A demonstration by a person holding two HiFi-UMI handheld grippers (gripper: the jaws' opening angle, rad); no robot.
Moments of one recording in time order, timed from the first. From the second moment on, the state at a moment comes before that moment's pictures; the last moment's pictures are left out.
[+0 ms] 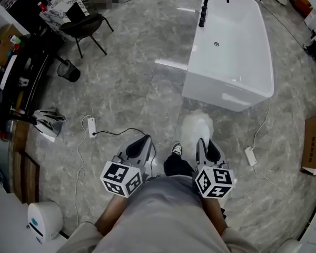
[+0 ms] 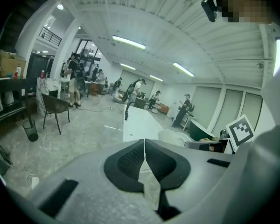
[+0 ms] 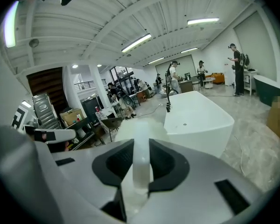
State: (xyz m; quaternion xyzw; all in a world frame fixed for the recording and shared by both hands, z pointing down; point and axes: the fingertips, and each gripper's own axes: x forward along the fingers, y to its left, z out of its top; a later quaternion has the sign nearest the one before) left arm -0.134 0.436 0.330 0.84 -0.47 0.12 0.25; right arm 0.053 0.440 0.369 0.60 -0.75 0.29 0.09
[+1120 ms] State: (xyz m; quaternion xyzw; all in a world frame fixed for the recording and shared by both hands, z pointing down) left arm -0.072 0.312 0.341 0.85 -0.45 0.12 0.25; right arm 0.115 0.316 0.397 0.60 -0.73 0.32 0.09
